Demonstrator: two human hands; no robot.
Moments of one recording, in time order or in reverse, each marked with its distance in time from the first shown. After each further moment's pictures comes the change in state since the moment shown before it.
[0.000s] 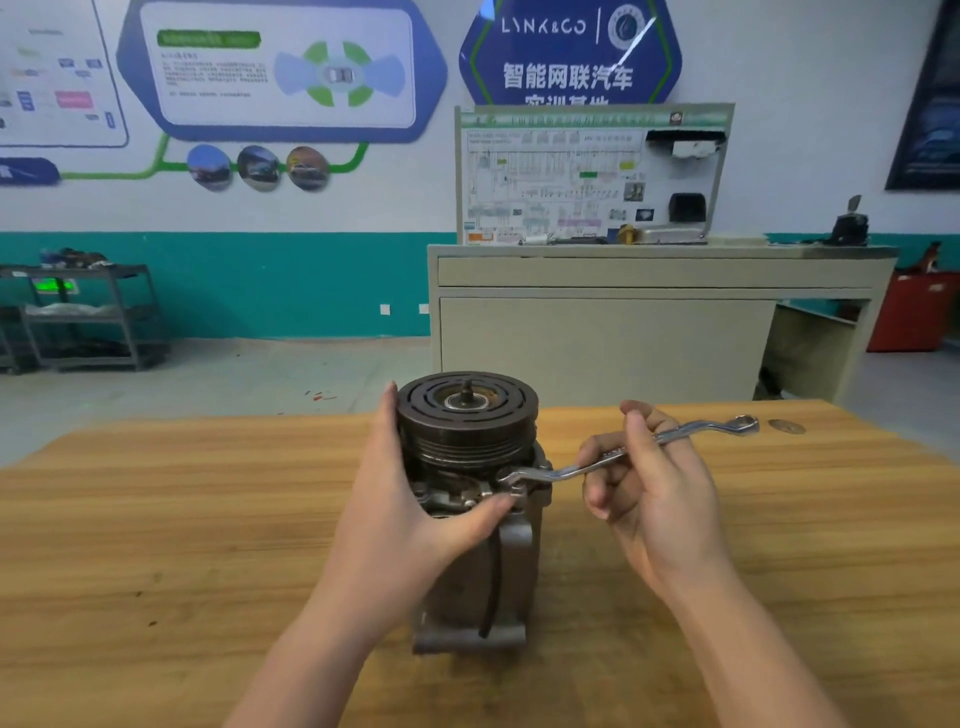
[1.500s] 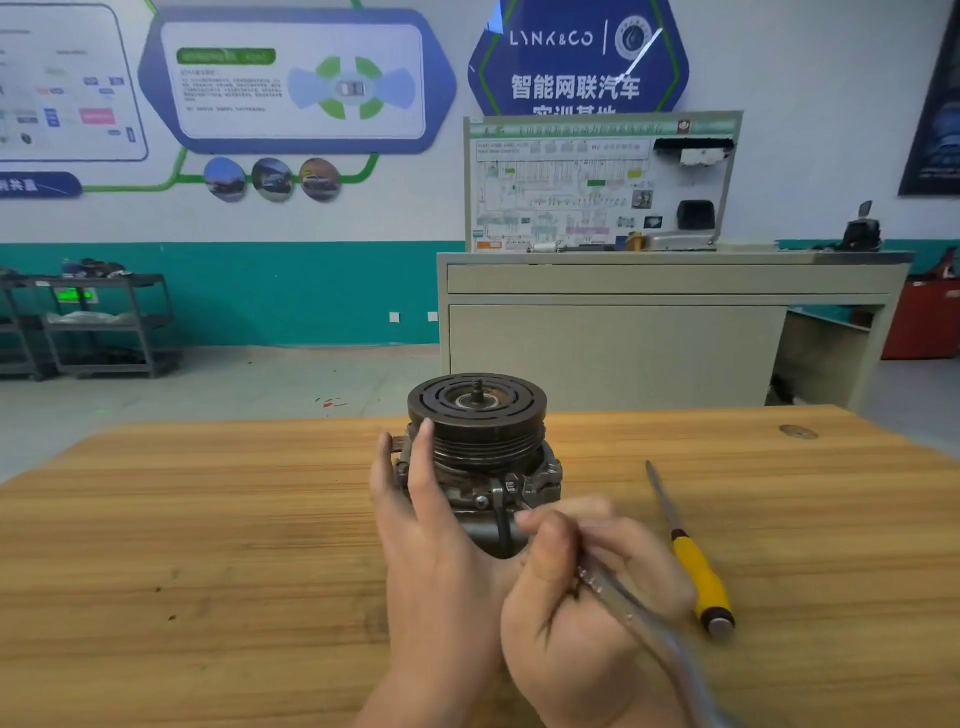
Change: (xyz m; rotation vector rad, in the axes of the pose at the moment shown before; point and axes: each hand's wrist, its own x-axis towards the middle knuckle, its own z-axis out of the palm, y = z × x) left_hand -0.036 0.023 0.041 0.143 0.309 0.043; right_hand -0.053 0.038 0.055 -0.605 0.026 -1.231
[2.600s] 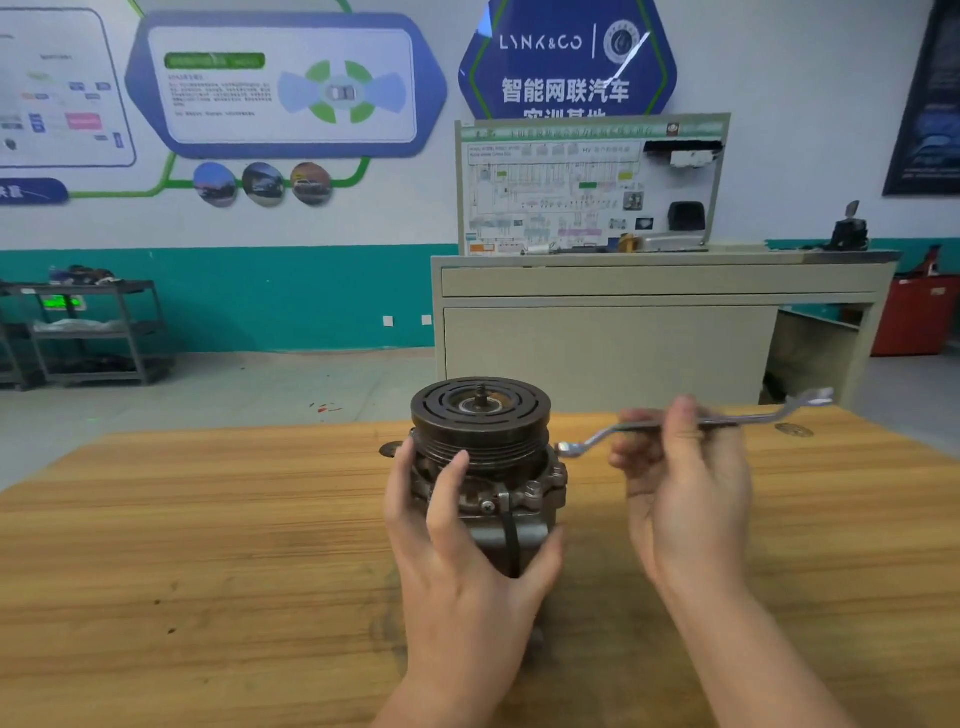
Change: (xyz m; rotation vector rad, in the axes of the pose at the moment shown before) left_hand -0.004 -0.019 0.012 0.038 0.167 0.241; right_hand 0.035 0.058 -0.030 0.552 0.294 0.961
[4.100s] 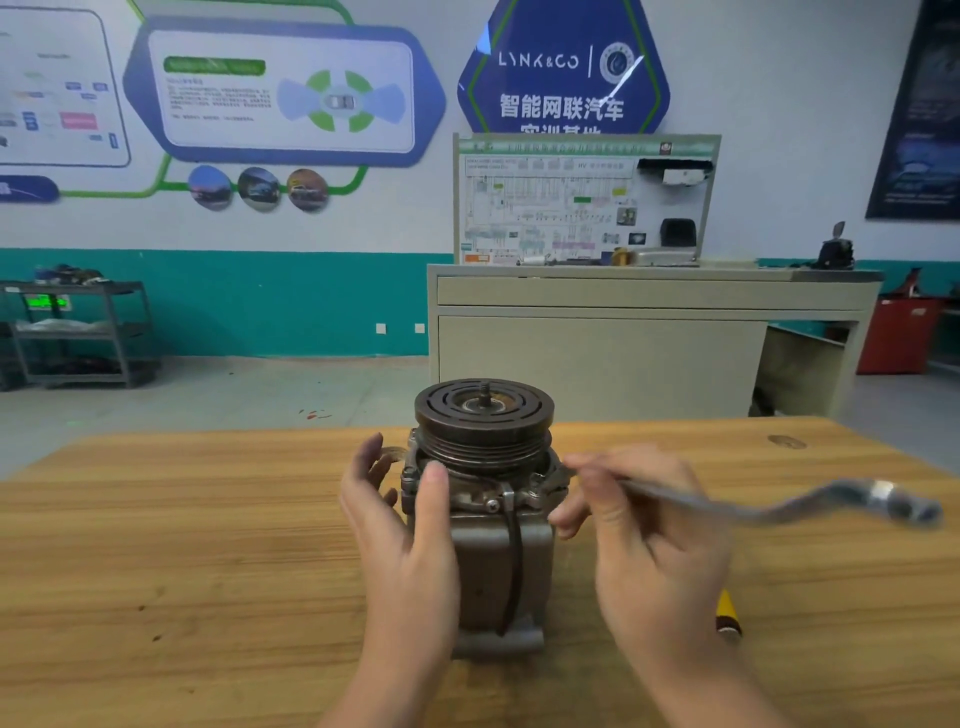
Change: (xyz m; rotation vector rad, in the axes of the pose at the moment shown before) left_hand 0.024 -0.013 -0.018 -0.589 -0.021 -0.603; right_hand -0.037 0.002 0.004 -0.513 -0.451 -0.627
